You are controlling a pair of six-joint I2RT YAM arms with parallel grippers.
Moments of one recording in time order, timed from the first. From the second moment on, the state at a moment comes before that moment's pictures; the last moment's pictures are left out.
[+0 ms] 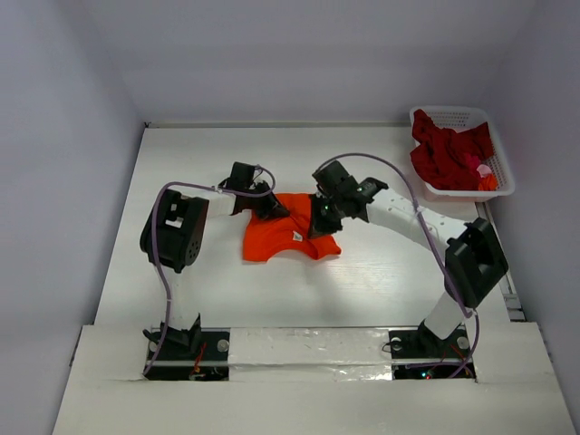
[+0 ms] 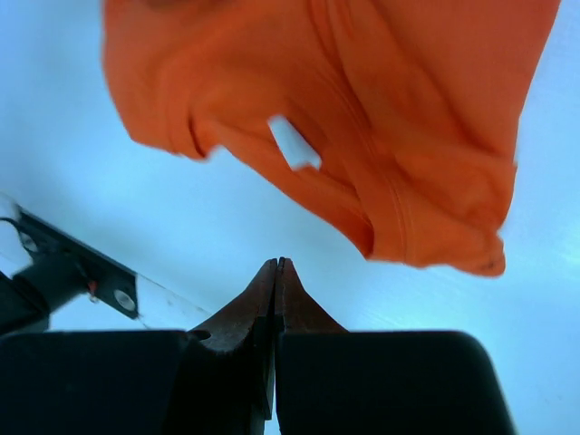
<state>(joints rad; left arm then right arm) -0.33 1.96 1.10 -0.01 0.52 -0.87 0.71 1.67 1.29 -0.67 -0.21 0.64</state>
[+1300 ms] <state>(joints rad) -0.37 1.74 0.94 -0.25 0.45 -0.76 0.52 2.23 1.77 -0.72 -0.30 0.52</state>
